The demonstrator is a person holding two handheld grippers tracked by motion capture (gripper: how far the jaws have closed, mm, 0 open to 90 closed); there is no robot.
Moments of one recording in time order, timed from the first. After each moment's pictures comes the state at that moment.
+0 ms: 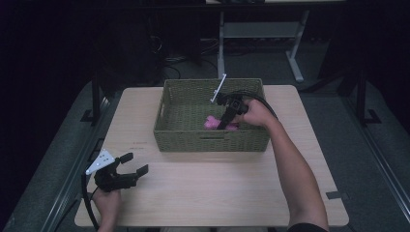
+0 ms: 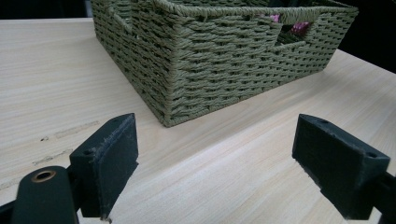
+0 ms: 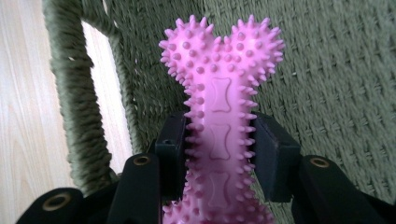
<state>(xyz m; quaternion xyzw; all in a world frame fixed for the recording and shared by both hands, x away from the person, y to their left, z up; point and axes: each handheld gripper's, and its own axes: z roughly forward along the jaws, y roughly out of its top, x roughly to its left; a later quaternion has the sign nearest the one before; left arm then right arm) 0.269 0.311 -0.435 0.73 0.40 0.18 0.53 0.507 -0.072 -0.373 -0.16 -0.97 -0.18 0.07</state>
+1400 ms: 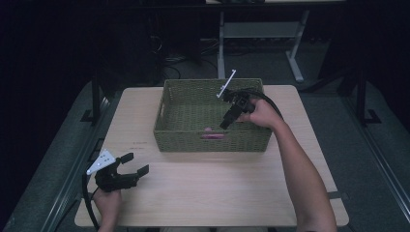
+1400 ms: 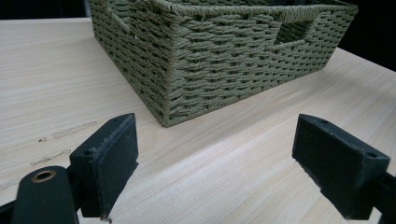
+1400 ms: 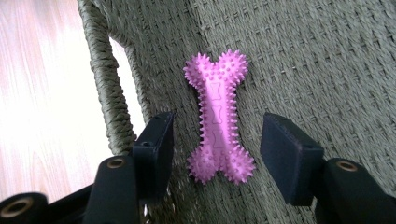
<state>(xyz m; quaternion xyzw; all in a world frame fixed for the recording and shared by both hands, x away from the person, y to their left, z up) 0.269 0.310 -0.434 0.73 0.40 0.18 0.53 0.497 -0.091 -0.355 -0.19 -0.96 -0.21 0.06</state>
